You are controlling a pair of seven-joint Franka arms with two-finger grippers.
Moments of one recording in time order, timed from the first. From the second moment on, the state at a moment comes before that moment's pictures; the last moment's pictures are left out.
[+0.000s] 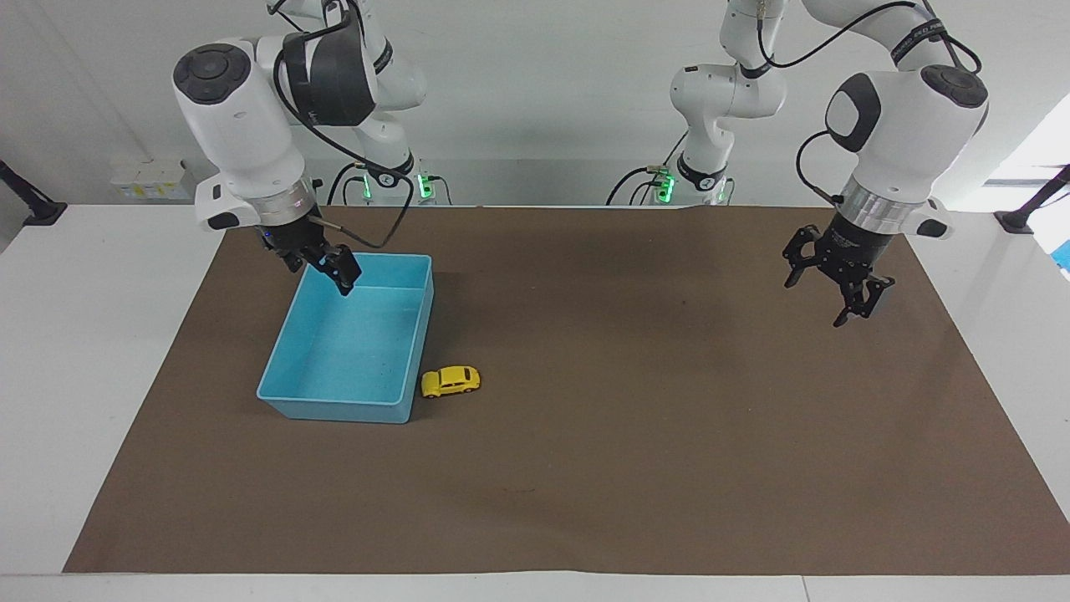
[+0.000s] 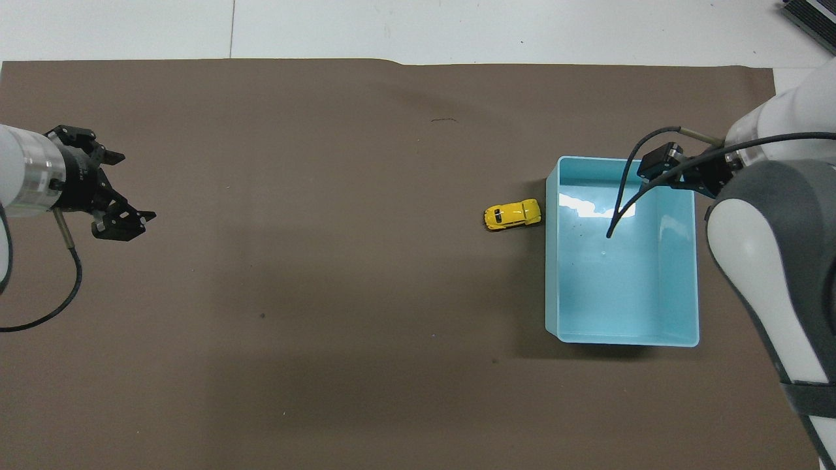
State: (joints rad) left arm -0.15 0.01 0.08 -1.83 -0.07 2.04 -2.00; right arm 0.11 0.14 0.00 -1.57 -0.03 1.70 0.67
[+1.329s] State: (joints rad) left arm -0.11 0.05 0.08 -1.67 0.05 1.95 -0.42; right arm 0.35 0.43 0.00 -1.62 -0.16 2.08 1.72
